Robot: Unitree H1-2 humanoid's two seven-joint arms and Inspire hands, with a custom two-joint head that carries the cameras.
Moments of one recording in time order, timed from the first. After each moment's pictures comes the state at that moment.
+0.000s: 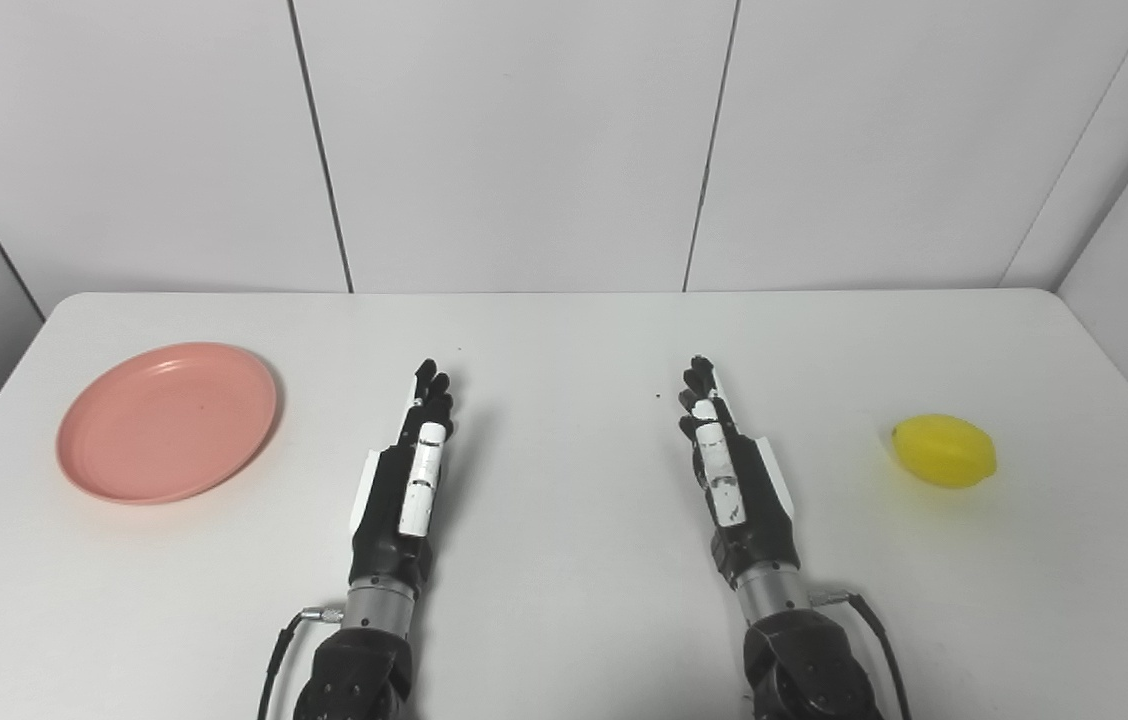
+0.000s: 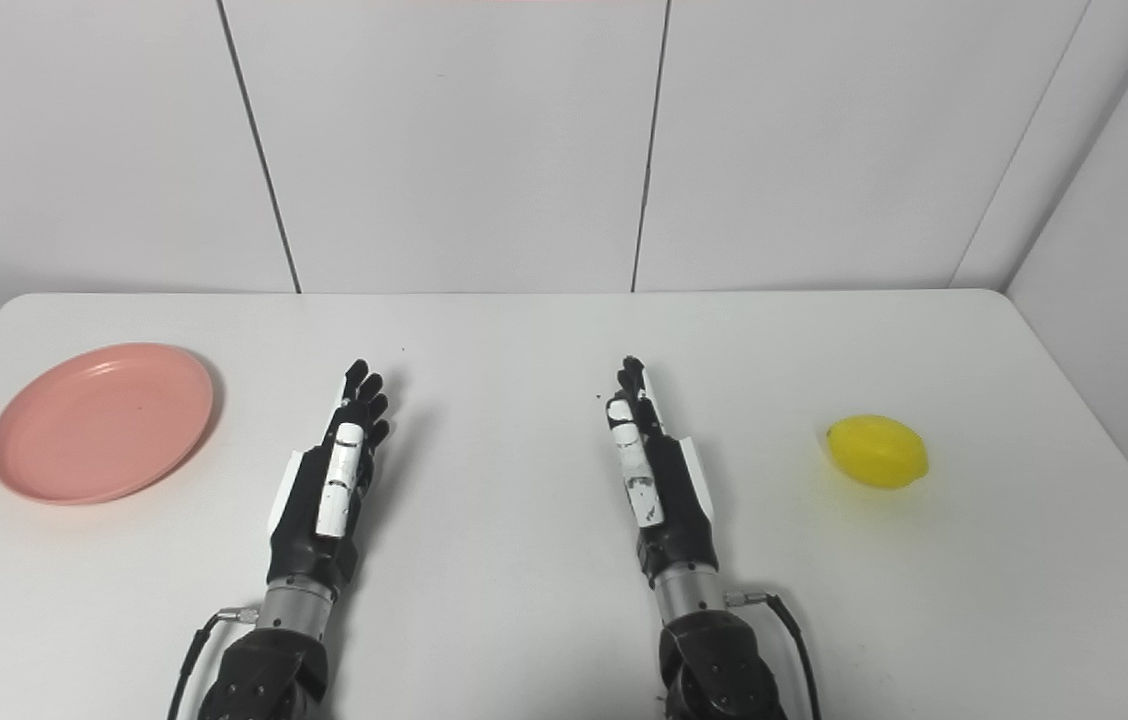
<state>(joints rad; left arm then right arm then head) -0.17 -0.10 -0.09 0.10 0.02 -0.08 -0.01 -0.18 0.07 0.07 0.03 -0.01 0.01 -0.02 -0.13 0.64</state>
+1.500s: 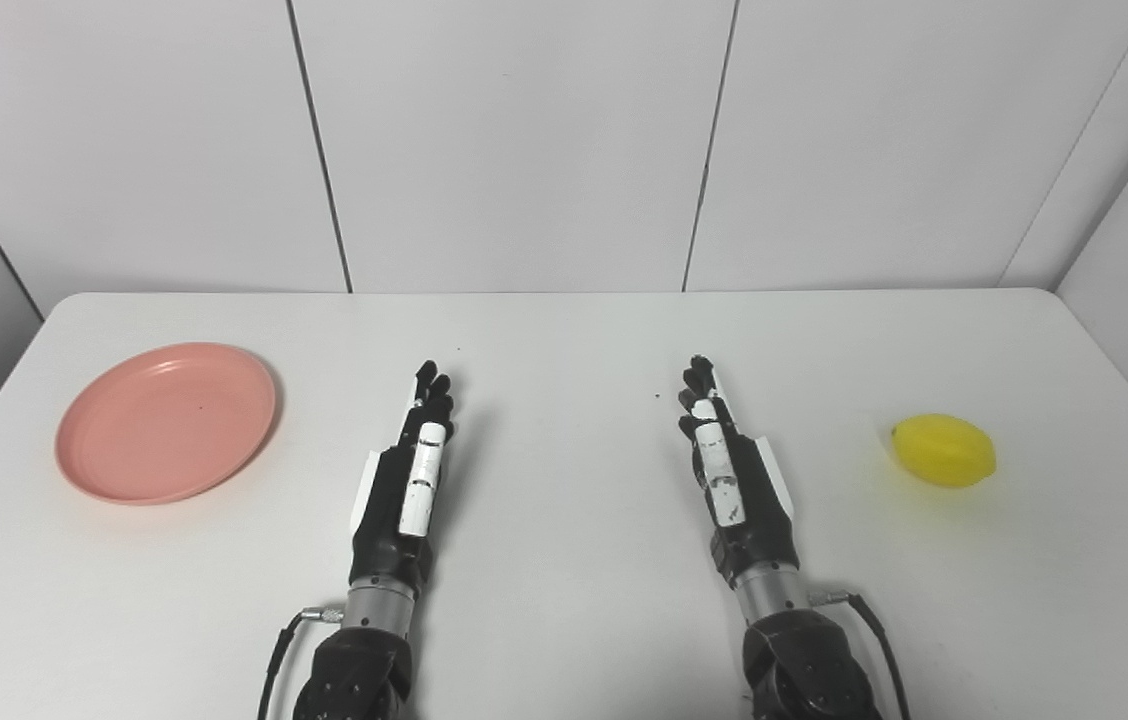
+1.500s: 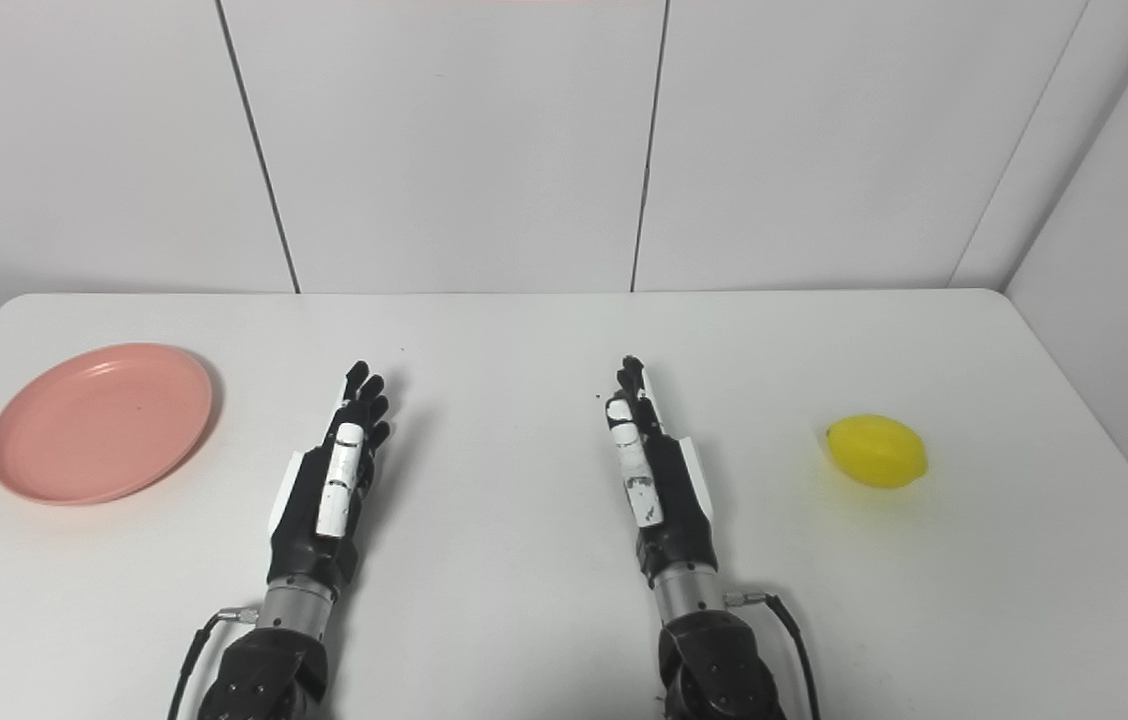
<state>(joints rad) -0.17 -0.10 -0.09 0.10 0.02 -0.07 -0.01 -0.17 0.07 0.07 0.02 -0.01 0.01 -0.02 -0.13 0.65</state>
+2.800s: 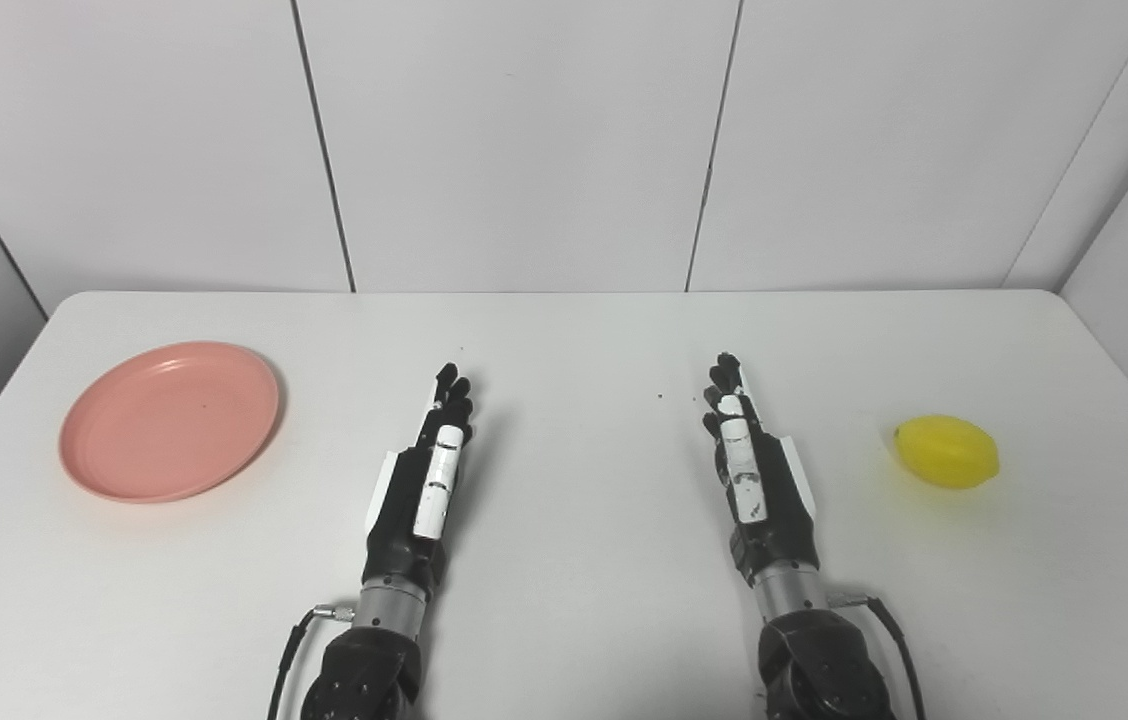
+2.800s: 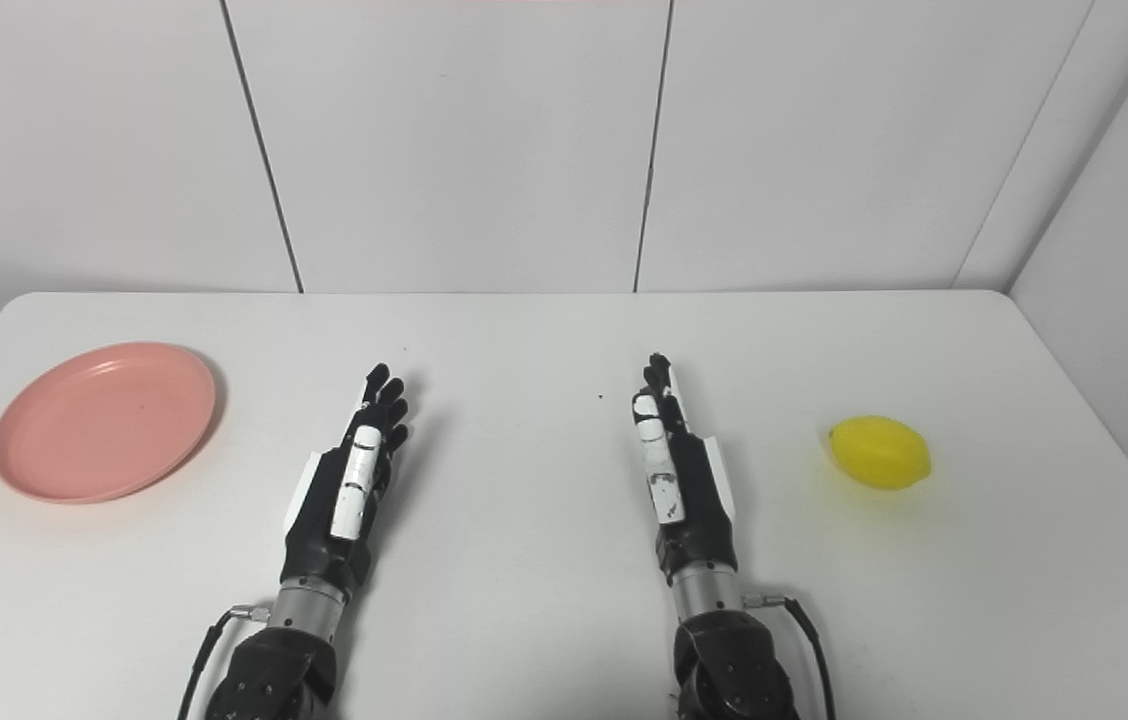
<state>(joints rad) -0.17 -0.10 -0.12 0.10 0.02 -0.06 -0.04 -0.17 0.07 0.03 0.01 0.00 0.01 -0.03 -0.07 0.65</state>
